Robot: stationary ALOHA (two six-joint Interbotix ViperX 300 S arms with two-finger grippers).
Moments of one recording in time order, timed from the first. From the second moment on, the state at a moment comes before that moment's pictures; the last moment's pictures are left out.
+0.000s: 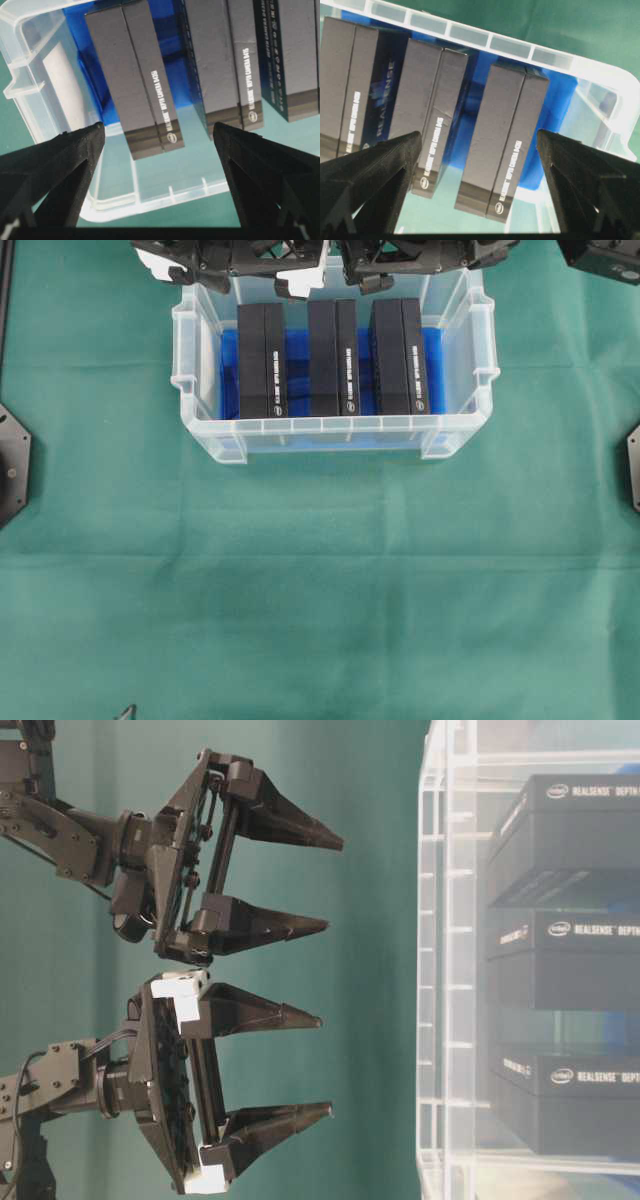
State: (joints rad) left arm 0.31 0.09 -0.19 0.06 1.44 -1.09; right arm -0.29 0.03 -0.11 -0.18 1.30 1.18
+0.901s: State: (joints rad) left arm 0.31 0.09 -0.19 0.08 1.43 -1.09; right arm -0.29 0.03 -0.10 -0.18 1.30 1.19
